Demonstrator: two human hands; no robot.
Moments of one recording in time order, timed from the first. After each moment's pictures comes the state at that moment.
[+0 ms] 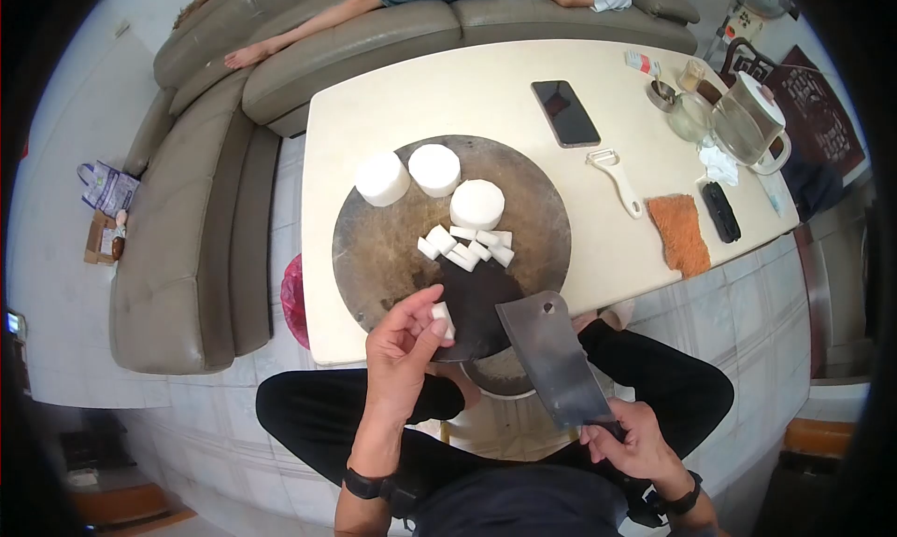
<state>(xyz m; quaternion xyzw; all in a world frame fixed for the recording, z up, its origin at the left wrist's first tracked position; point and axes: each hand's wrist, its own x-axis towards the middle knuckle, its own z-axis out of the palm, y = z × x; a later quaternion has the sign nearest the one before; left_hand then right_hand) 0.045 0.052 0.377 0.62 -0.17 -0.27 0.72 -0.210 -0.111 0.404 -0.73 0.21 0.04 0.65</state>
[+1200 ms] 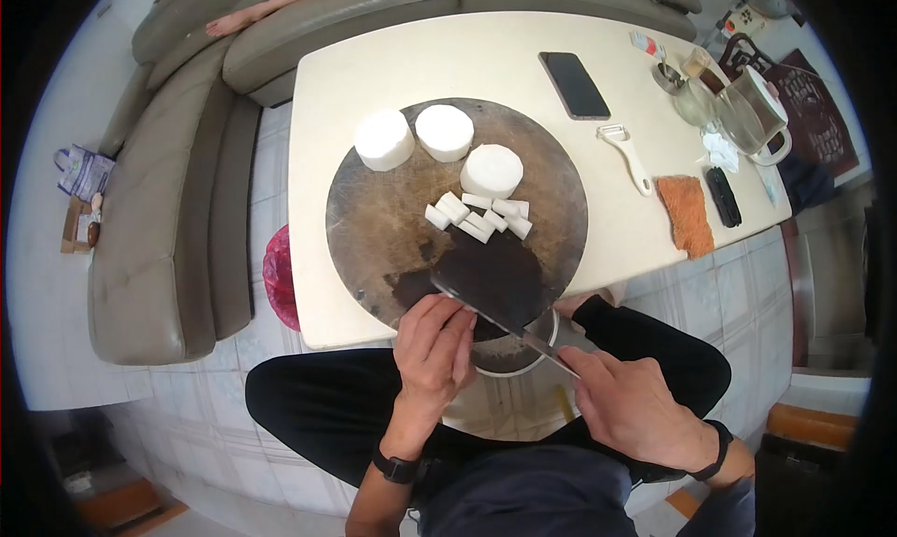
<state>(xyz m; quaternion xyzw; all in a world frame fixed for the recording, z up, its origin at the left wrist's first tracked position) 0.034 0.056 0.330 0.74 -0.46 0.19 0.46 -0.131 -0.095 0.453 -0.95 0.09 0.04 0.30</state>
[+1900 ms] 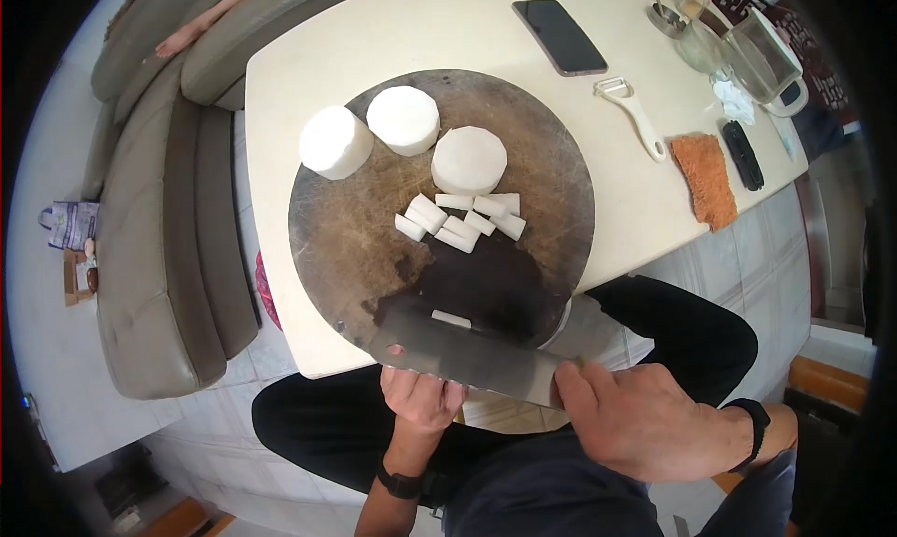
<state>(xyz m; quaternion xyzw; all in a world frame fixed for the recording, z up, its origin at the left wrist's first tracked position) 0.035 0.074 0.318 0.77 -0.48 0.15 0.40 -0.098 -0.114 0.462 -0.96 -0.07 0.14 0.22</state>
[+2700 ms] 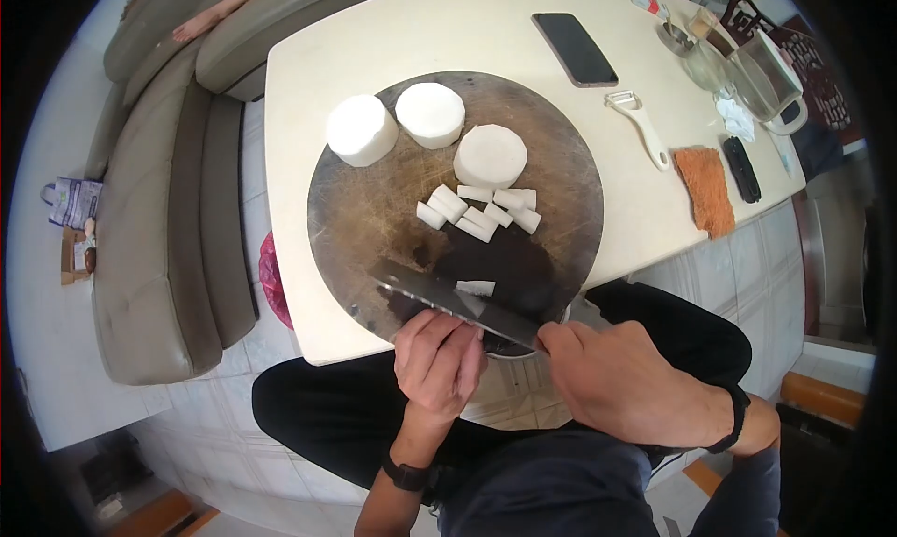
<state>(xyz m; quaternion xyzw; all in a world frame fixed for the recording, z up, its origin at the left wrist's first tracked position) 0.036 0.056 0.325 0.75 -0.45 0.19 0.45 -0.077 -0.107 0.442 -0.96 0.00 0.11 0.25</state>
